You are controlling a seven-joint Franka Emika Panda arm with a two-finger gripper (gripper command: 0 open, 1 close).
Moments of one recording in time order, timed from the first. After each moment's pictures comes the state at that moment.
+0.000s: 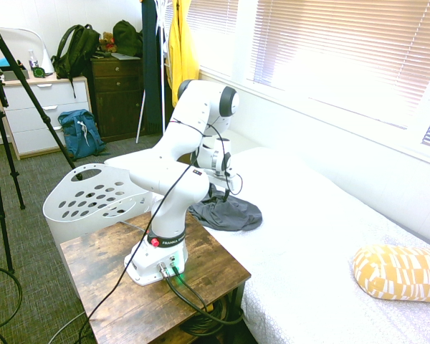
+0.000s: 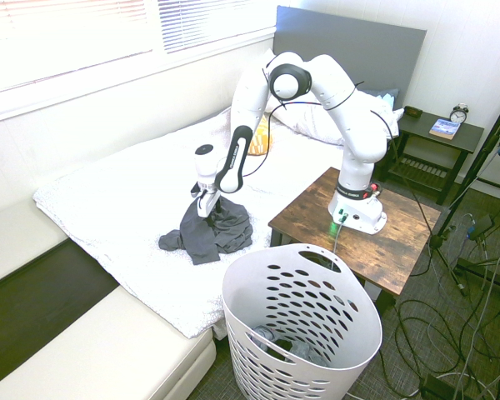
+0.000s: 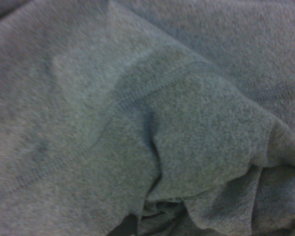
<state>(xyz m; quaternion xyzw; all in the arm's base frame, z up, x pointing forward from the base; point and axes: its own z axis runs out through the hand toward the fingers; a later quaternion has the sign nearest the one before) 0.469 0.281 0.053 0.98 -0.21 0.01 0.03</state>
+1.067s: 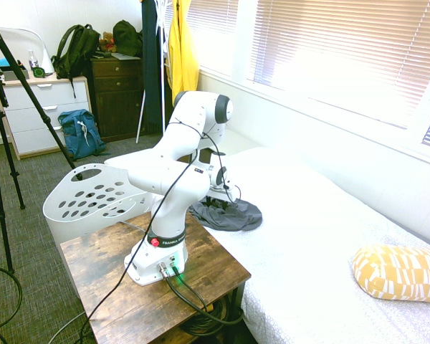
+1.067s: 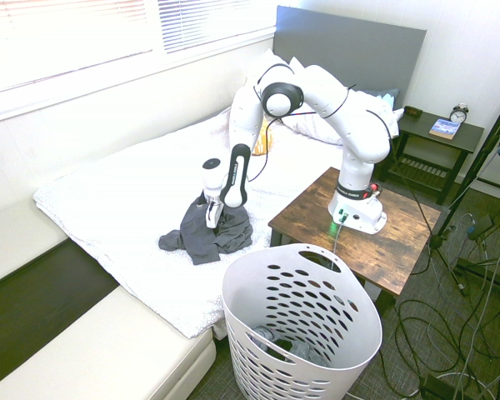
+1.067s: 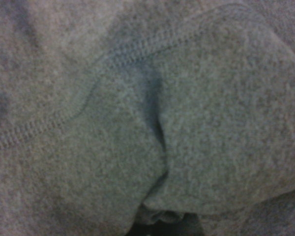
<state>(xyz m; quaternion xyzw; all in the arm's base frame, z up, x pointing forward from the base) 0.453 0.275 0.007 0.99 -0.16 0.02 0.02</state>
